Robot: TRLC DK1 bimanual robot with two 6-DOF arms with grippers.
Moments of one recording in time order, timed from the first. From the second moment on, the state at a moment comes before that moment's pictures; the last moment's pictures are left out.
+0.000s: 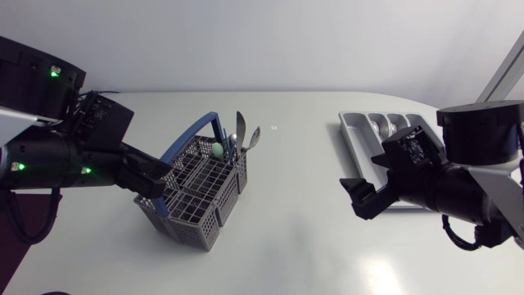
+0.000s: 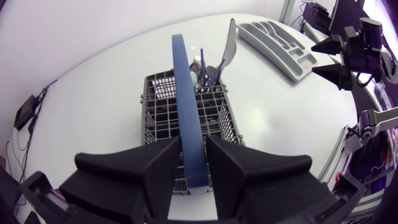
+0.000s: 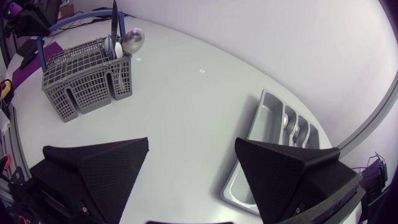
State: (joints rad) left arm -0.43 1.05 0.88 -0.64 0.04 0.08; right arm 0.40 0.97 0.59 -0.27 0.03 -0.24
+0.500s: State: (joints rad) left arm -0.03 0.88 0.92 -0.71 0.20 0.25; right arm 0.40 1.02 0.59 -0.25 0.04 -0.24
